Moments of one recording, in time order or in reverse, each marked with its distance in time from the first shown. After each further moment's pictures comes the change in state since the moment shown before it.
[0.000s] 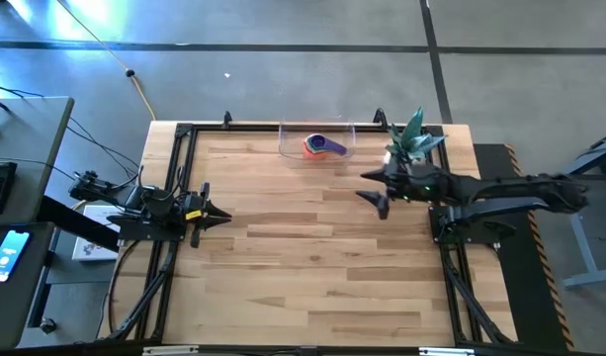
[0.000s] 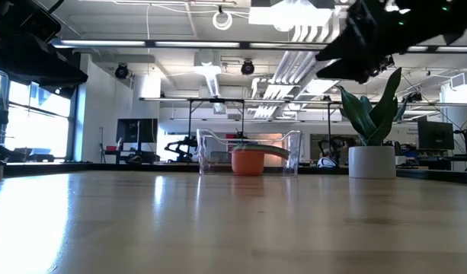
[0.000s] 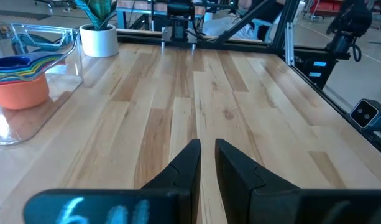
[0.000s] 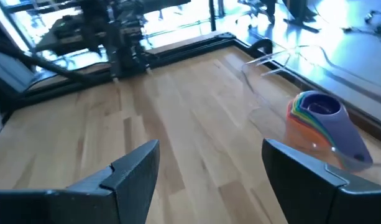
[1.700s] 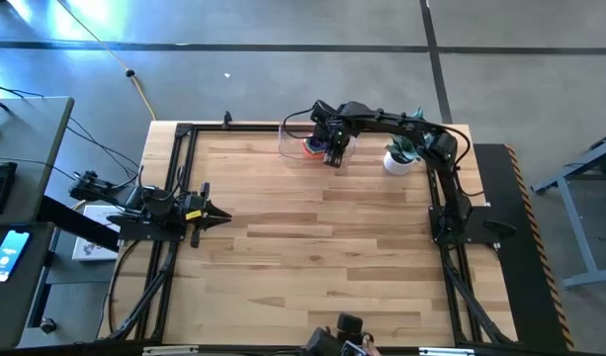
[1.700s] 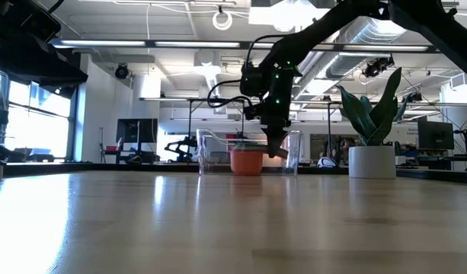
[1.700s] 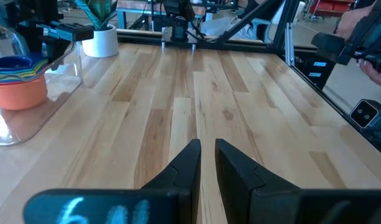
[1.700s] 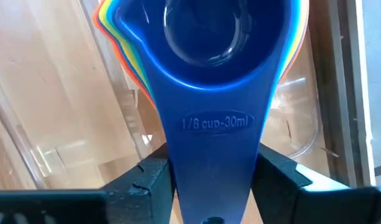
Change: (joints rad) left arm 0.000 0.000 0.000 0.001 0.000 0.000; right arm -0.465 1.283 1.244 -1.015 -0.084 -0.547
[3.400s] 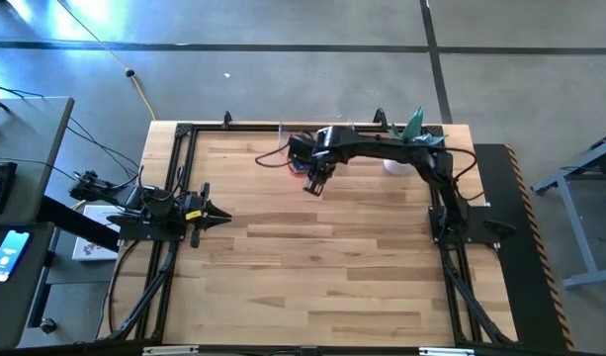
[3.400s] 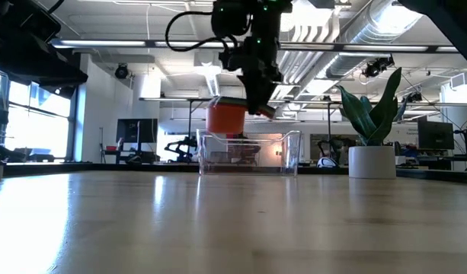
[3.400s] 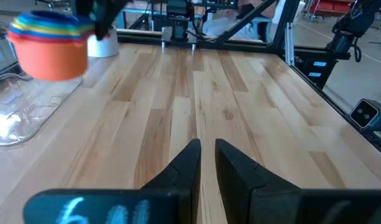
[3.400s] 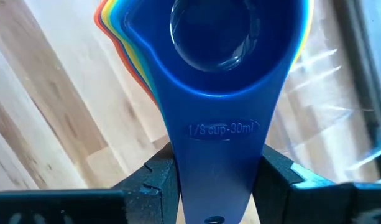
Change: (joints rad) left arm 0.000 0.000 0.000 -0.001 0.000 0.000; right arm 0.353 -0.039 0.252 -0.309 0.131 0.507
